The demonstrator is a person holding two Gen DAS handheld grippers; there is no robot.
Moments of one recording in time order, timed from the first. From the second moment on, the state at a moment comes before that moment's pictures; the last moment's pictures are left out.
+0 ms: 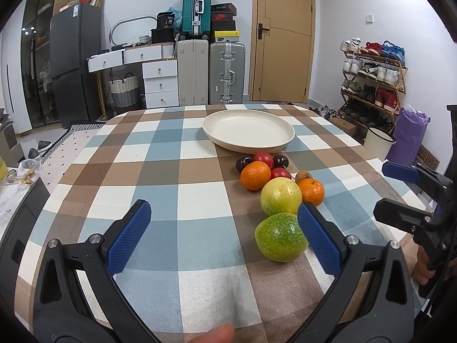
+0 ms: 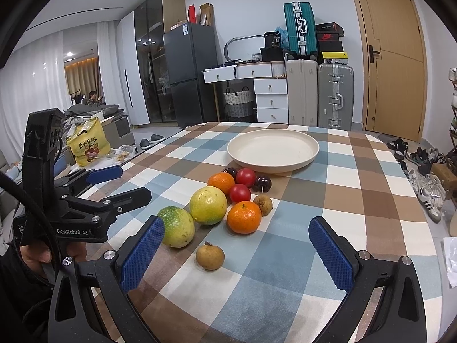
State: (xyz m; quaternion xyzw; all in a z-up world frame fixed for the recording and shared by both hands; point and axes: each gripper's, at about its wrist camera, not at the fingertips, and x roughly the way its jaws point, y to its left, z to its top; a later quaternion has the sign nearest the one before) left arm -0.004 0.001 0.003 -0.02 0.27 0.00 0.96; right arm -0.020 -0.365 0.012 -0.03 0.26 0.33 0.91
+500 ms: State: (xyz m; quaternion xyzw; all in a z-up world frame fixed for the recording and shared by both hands) left arm -0.003 0.004 0.002 -0.02 0.27 0.00 0.96; right arm -0.016 -0.364 0.014 -0.03 0.28 0.31 0.91
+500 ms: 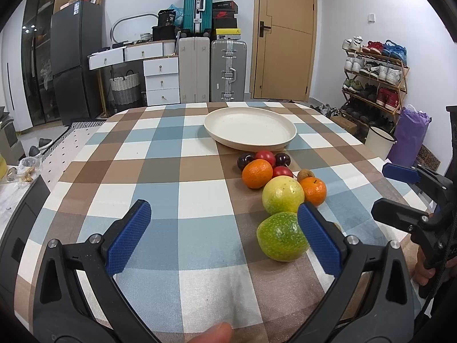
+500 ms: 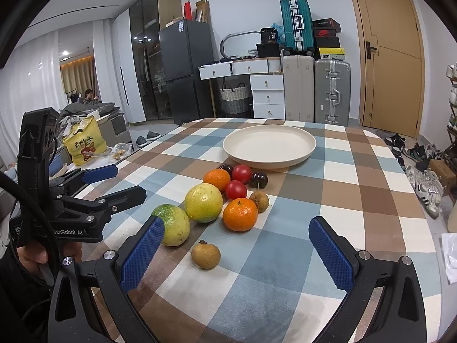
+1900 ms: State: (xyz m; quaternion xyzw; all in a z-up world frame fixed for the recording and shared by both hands) left arm 0.027 -0.010 -0.020 -0.03 0.39 -0.10 0.91; right arm 0.006 -0.330 -0.016 -0.07 0.40 0.33 0.85
